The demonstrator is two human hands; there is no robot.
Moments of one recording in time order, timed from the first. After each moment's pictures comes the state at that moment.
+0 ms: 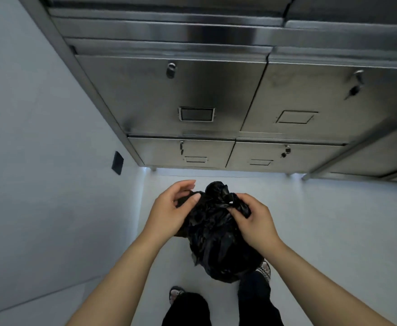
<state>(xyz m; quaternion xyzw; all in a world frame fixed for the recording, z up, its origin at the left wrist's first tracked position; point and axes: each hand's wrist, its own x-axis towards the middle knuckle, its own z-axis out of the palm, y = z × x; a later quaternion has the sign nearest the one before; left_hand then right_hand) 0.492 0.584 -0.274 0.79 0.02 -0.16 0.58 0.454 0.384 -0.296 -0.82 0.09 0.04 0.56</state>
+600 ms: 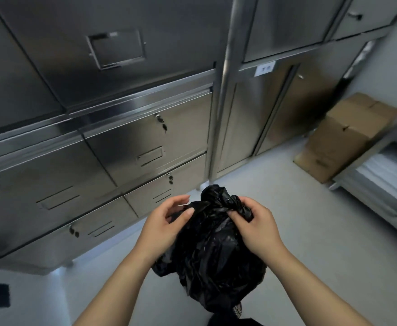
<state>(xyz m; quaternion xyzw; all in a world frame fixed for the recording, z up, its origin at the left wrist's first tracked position) 0.441 0.315 -0.161 0.74 -0.26 -0.31 0.54 0.300 0.162 -0.156 -0.75 0.31 -0.21 0.55</state>
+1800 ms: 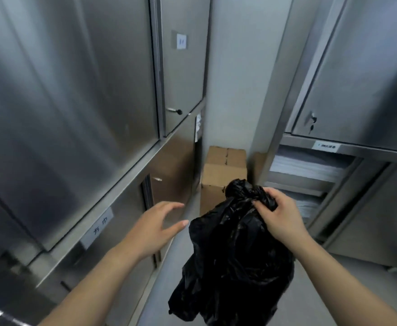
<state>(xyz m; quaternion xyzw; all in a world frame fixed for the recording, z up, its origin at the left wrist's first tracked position) 0.566 -0.346 -0.077 0.59 -0.73 -0.22 0.25 0.283 -0.382 -0.059 -0.68 0.54 -0.44 0.21</state>
